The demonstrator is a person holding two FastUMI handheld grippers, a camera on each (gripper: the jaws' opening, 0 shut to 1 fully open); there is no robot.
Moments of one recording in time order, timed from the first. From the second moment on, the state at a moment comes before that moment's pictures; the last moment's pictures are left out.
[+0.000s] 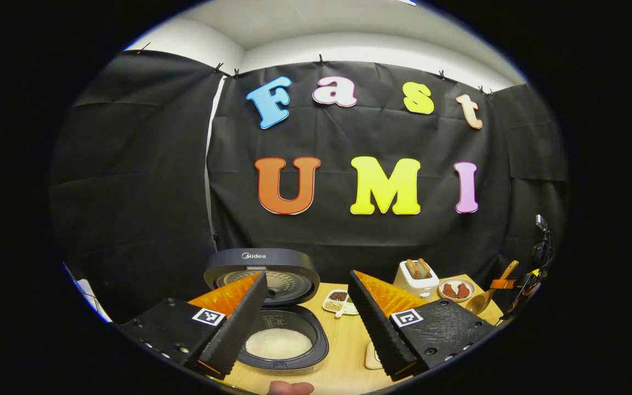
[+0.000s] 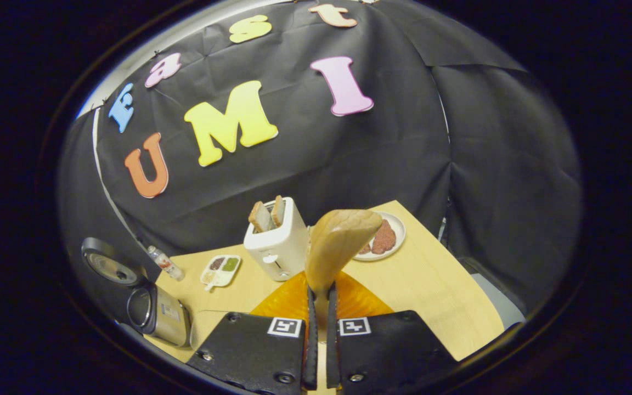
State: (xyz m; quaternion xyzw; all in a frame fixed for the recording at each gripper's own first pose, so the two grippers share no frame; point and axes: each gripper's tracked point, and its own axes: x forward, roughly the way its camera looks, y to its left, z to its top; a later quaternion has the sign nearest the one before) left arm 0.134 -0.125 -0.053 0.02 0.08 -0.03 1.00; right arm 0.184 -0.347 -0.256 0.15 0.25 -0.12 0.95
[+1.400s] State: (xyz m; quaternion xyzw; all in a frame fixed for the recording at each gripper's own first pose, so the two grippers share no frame) left arm 0.134 -0.105 -0.034 0.01 0.08 0.00 1.00; right arm 0.172 -0.365 -0.206 0.06 0.16 -0.15 0.97
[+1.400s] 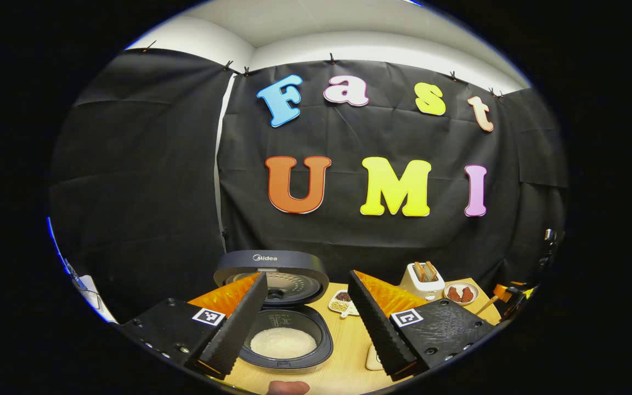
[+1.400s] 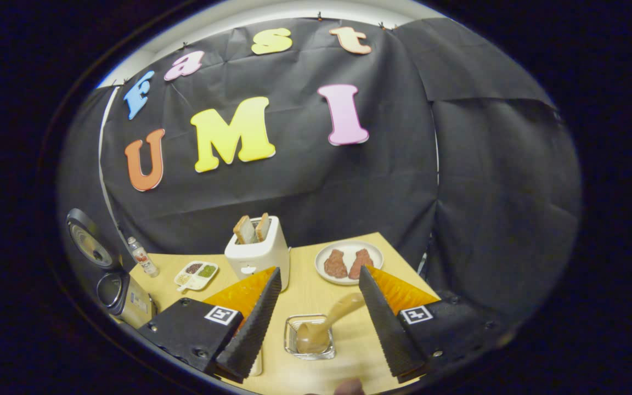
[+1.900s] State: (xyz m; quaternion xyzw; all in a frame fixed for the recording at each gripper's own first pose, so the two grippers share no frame) left arm 0.163 -0.074 -0.014 0.02 0.07 0.02 1.00; right arm 0.124 -0.306 -0.109 0.00 0.10 -0.14 0.98
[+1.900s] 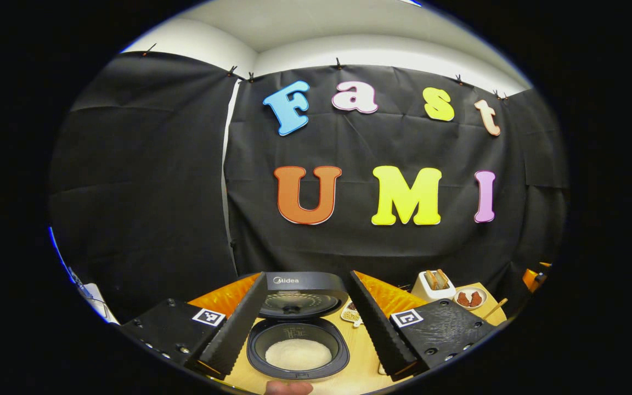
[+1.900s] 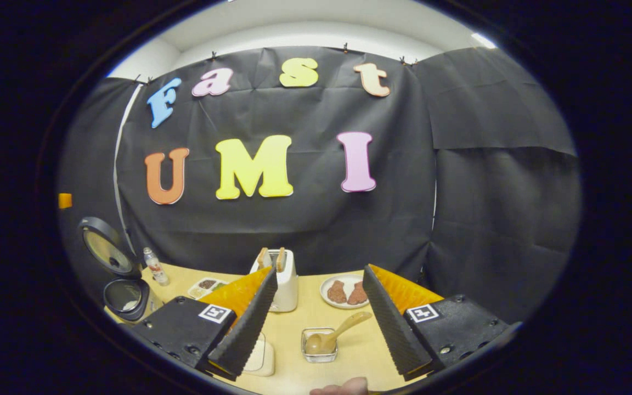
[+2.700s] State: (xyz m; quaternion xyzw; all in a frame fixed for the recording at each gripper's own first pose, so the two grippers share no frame) left arm 0.286 -0.029 -0.068 0.03 0.16 0.05 0.99; right arm 0.027 -0.302 -0.097 -0.04 0.10 -0.21 0.97
